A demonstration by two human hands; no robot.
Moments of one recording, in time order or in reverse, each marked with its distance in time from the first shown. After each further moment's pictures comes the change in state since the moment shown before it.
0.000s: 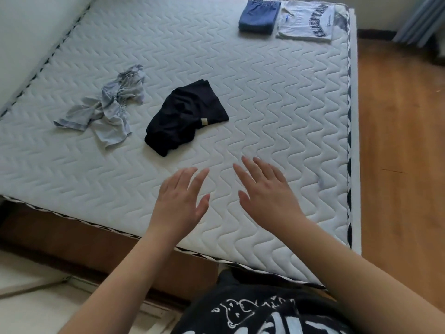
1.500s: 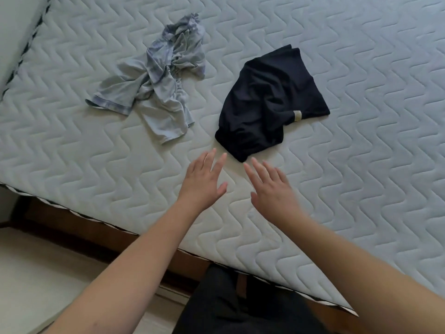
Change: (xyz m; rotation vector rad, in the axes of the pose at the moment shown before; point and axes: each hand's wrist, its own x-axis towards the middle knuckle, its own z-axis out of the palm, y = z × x) left_hand 0.167 -0.409 0.123 0.020 -0.376 -0.032; right_hand 0.335 -0.225 0.184 -0.042 -0.261 0.008
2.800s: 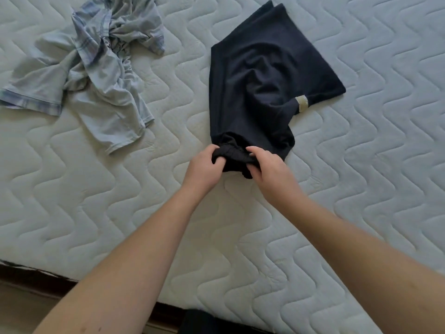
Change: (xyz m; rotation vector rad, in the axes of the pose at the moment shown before) left_hand 0.176 0.027 0.112 -0.817 0.063 -0.254; right_hand 0.132 0.095 0.112 0.575 0.231 0.146
